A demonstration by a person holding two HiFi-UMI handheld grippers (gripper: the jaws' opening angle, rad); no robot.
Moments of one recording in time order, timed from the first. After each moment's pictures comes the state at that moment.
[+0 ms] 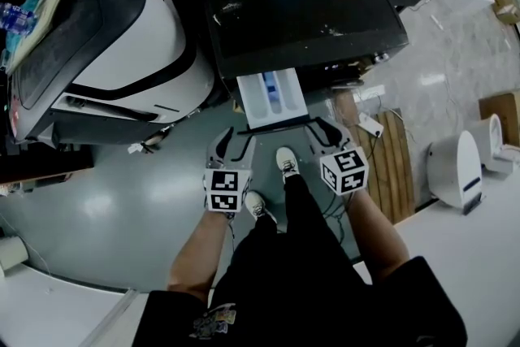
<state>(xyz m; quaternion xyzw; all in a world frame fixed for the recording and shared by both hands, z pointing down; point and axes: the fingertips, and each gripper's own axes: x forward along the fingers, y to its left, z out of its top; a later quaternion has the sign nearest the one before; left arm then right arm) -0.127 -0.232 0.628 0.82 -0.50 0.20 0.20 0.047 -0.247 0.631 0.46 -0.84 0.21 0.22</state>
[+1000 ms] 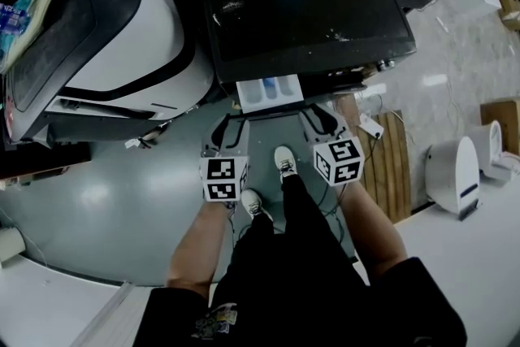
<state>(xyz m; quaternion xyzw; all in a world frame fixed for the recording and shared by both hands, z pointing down) -0.136 -0.289 0.628 0.79 -0.54 0.19 0.20 0.034 -0.309 0.631 0.46 -0.84 0.20 0.20</state>
